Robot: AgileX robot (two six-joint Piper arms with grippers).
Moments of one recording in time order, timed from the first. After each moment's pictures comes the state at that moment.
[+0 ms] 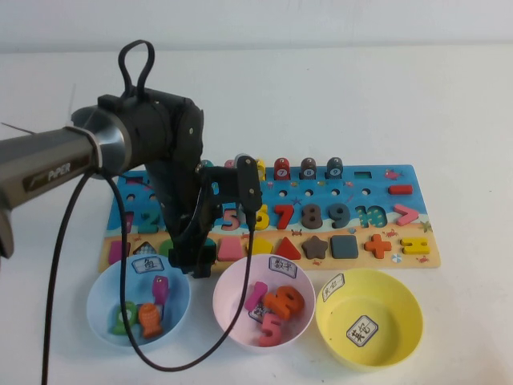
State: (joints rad) right arm 0.06 -0.01 0.03 0.01 0.36 0.06; left arm -0.51 2.00 -1.48 -0.01 1.01 1.01
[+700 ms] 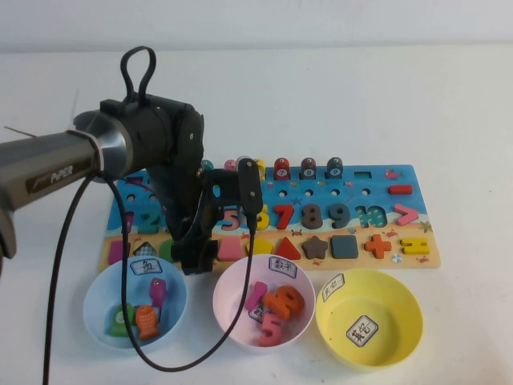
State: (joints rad) right arm 0.06 -0.01 0.03 0.01 0.36 0.06; left arm -0.51 2.00 -1.46 -0.02 0.97 1.02
